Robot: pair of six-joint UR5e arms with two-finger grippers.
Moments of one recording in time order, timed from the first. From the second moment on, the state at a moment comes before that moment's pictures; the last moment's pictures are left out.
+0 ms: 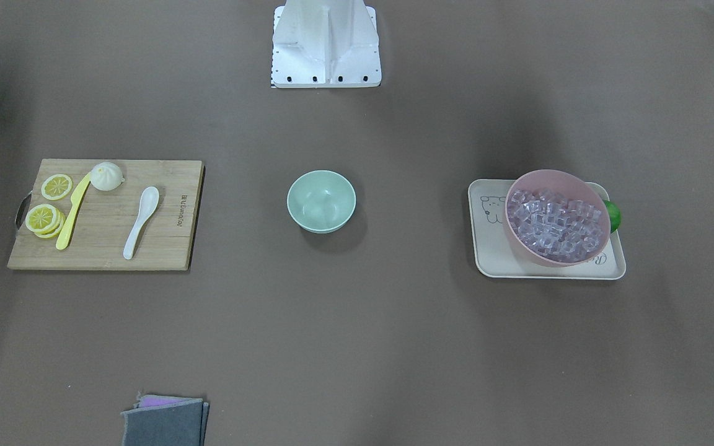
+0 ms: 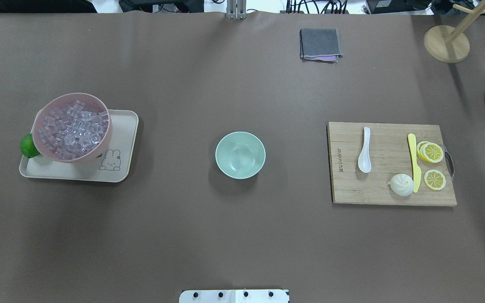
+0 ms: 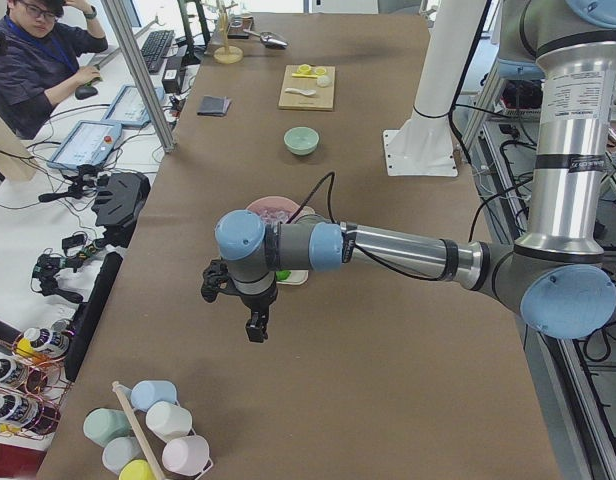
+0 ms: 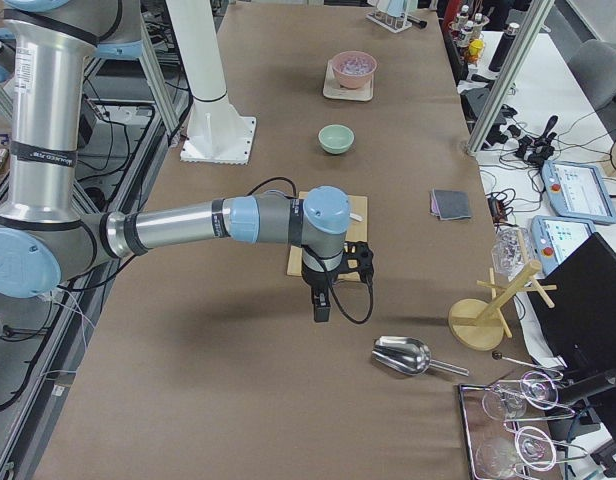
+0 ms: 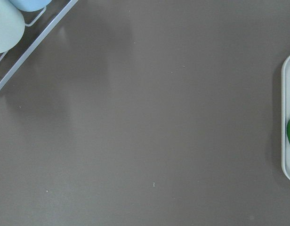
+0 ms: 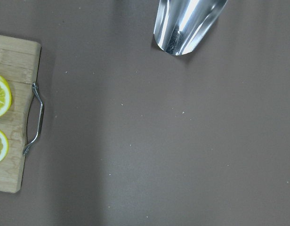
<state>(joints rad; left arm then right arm) -1.57 -1.59 -1.72 -1.39 -2.34 0.13 1.53 -1.73 1.95 -1.77 2.27 -0.13</state>
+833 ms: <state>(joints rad) -1.57 -1.59 -1.72 -1.73 -2.34 0.12 1.53 -1.72 2.00 -1.60 2.39 -0.12</state>
